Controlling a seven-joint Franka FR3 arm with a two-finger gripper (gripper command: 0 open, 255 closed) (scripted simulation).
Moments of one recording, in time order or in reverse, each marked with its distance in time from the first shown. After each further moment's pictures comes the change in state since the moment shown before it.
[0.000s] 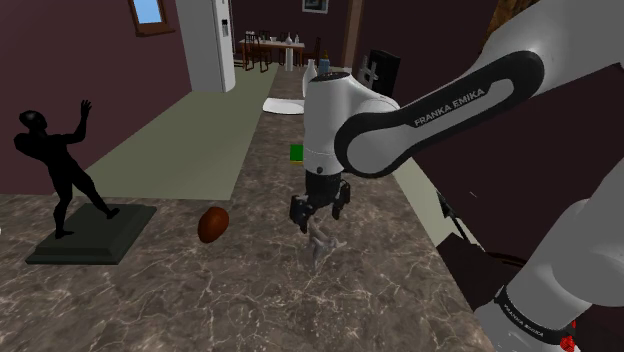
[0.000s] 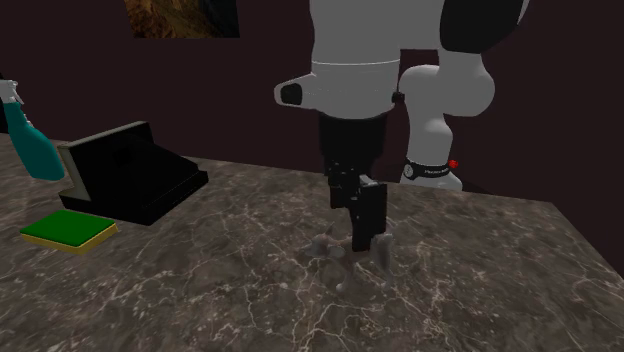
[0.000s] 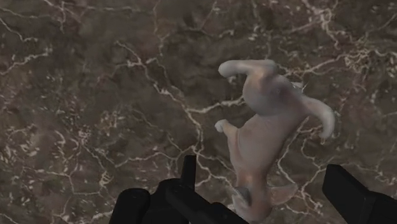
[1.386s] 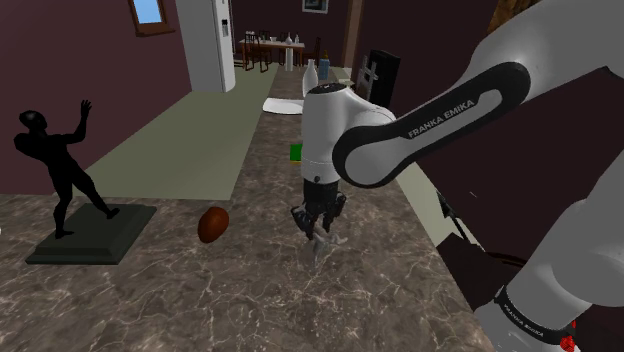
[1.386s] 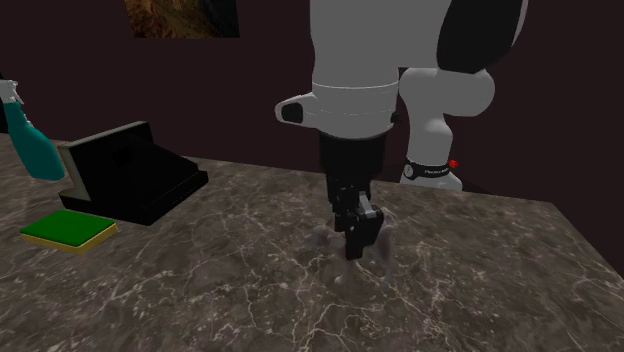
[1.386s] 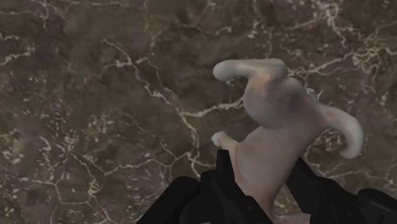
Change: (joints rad) arm 0.003 0.039 0.005 -0.014 -0.024 0.049 0.025
